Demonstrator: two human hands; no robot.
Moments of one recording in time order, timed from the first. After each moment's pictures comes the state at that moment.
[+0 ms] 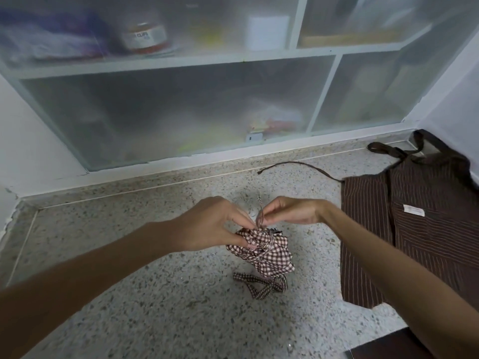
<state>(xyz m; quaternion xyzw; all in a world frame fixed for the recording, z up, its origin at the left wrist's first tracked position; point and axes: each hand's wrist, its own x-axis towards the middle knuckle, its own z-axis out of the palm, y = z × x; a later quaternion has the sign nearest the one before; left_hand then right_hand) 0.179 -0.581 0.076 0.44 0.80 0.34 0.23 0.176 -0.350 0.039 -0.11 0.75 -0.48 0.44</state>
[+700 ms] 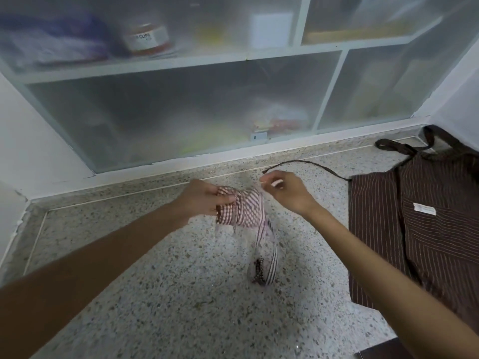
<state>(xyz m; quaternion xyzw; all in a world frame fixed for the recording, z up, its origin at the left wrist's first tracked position) 0.133 -0.586 0.055 0.05 0.81 0.51 0.28 0.159 -0.374 0.032 0.06 0.88 -0.46 0.02</state>
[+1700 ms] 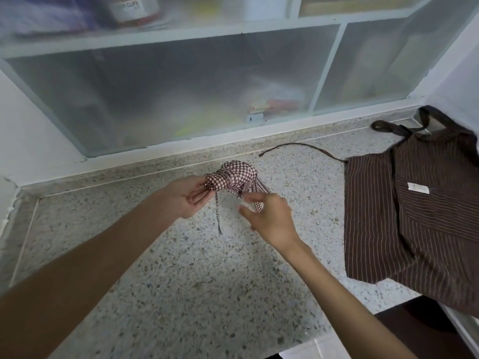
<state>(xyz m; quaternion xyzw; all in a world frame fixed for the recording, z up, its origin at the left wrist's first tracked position) 0.141 -0.594 0.038 -0.33 0.53 0.72 0.31 0.241 -0.439 0.025 0.12 0.90 -0.42 0.01</state>
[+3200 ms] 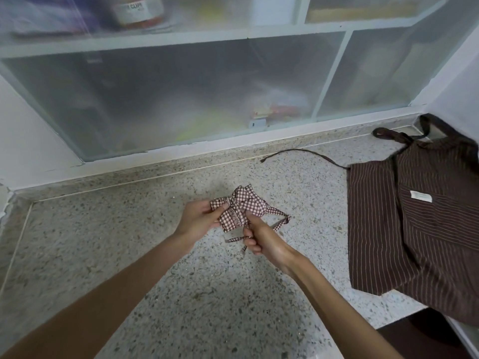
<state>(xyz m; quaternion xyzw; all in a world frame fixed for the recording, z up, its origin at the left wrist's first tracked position) 0.168 -0.593 -0.024 -0.06 0.73 0.64 0.22 0.228 -0.441 -0.035 0.15 0.69 -0.66 0.26</state>
